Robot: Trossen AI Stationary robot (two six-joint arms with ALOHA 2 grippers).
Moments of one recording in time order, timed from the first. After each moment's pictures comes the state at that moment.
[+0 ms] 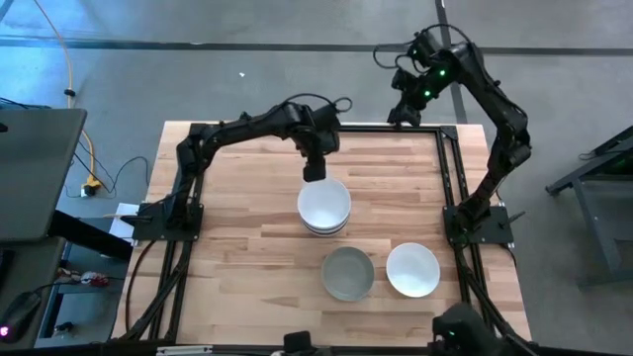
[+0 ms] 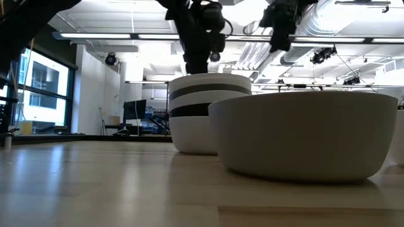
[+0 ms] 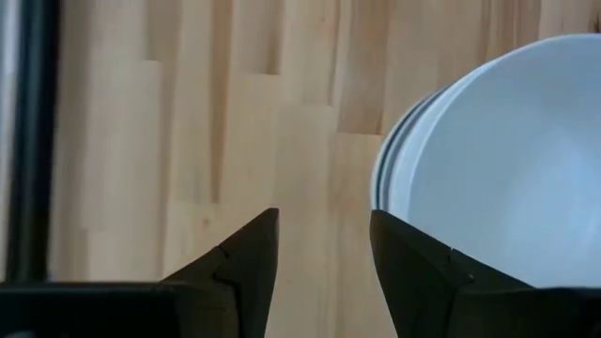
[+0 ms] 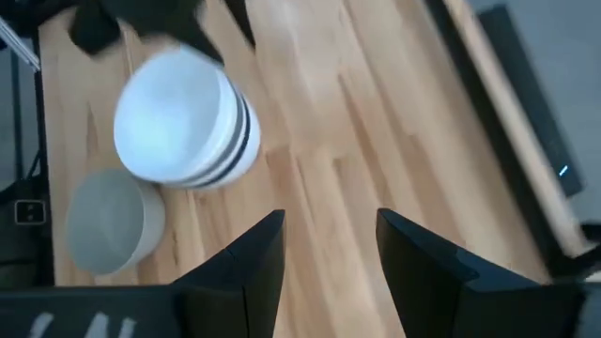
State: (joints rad) left arm 0.48 2.07 1.99 -1.16 0.12 0.29; right arm -0.96 1.70 1.96 -1.56 -0.57 -0.53
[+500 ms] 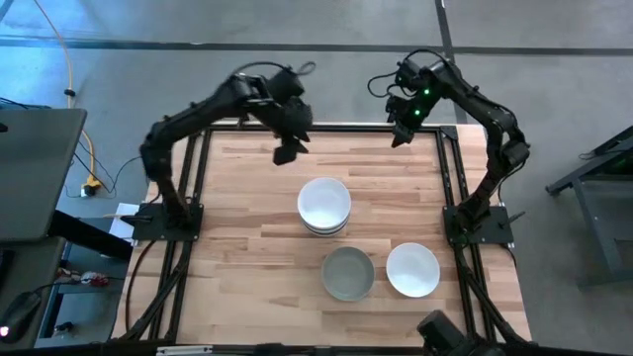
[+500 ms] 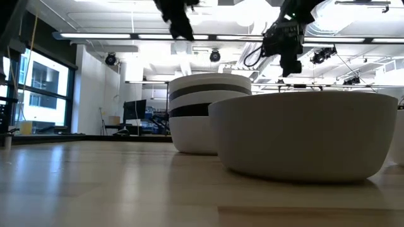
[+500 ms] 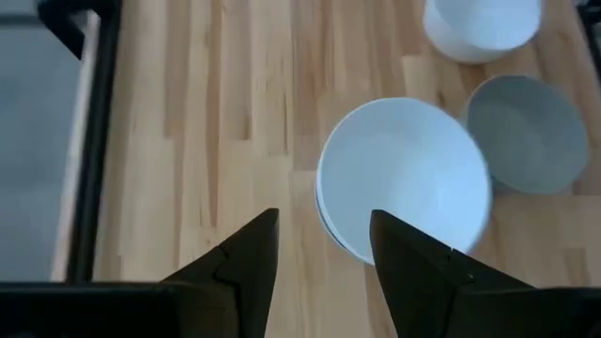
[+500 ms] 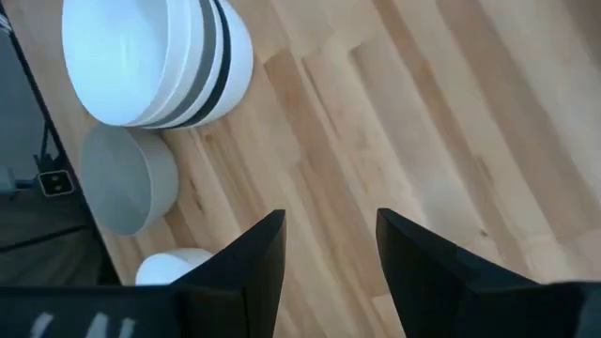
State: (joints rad) left arm 0.57 1.78 1.99 -1.24 0.34 0.40; right arm -0.91 1.71 1.69 -1.55 -0.51 -0.41
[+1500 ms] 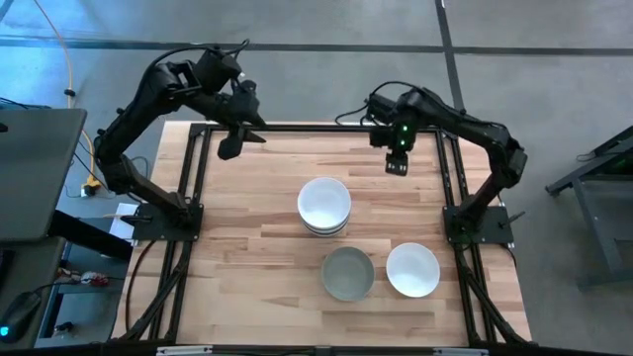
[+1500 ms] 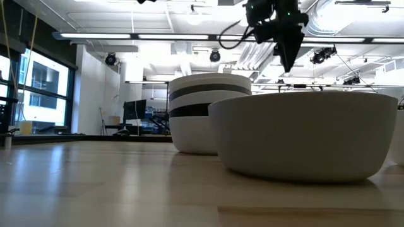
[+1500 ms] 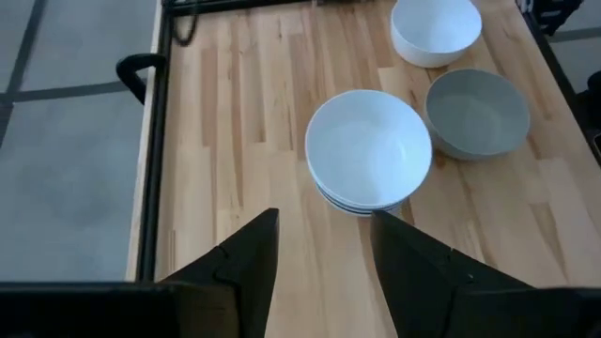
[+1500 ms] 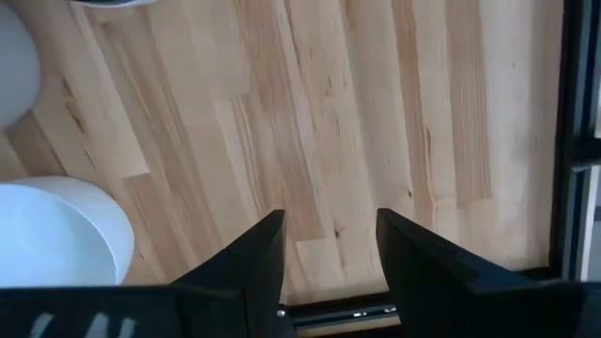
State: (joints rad) left arm 0.67 1.48 1.99 -1.43 0.39 0.56; right arm -0.51 1.66 1.69 -1.57 -0.05 -0.31
